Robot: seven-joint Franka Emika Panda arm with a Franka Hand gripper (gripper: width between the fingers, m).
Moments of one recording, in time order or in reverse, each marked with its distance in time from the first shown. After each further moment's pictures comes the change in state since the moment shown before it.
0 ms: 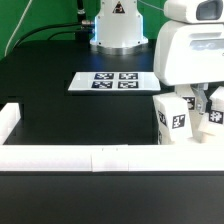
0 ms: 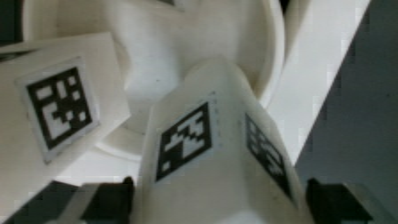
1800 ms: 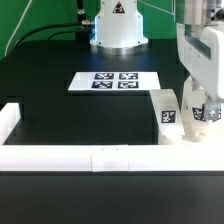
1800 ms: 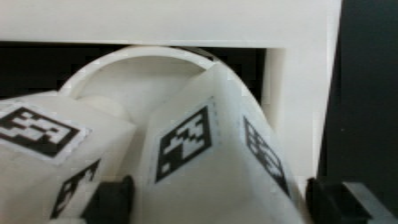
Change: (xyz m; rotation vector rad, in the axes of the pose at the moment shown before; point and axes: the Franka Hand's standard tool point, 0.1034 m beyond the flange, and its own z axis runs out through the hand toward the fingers) arm -0.011 0.025 0.000 0.054 -0.093 1.984
